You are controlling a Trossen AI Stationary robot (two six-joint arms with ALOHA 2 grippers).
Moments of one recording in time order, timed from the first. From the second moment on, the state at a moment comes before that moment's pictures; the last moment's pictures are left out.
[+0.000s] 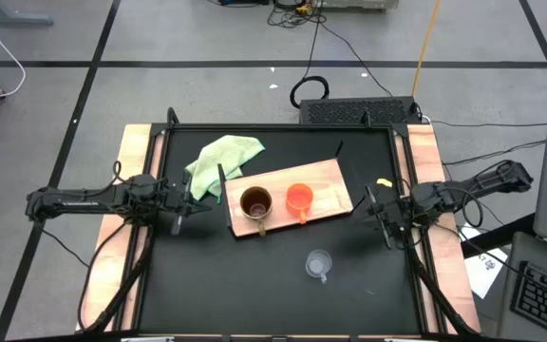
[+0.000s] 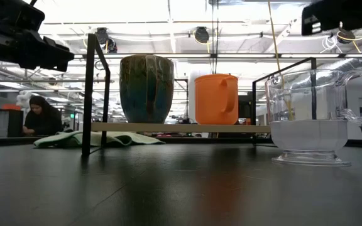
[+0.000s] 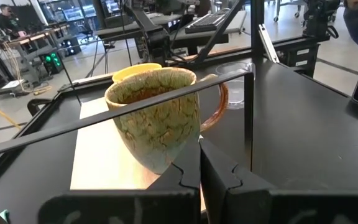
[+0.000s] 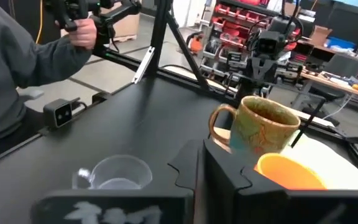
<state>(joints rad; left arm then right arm) 0.07 0.25 0.11 -0.02 0.21 0.20 0.29 0.43 0.30 -0.02 0.00 -0.22</state>
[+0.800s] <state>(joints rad) 0.07 0.25 0.11 -0.03 0.21 0.18 0.29 1.10 0.75 -0.31 0.00 -0.04</state>
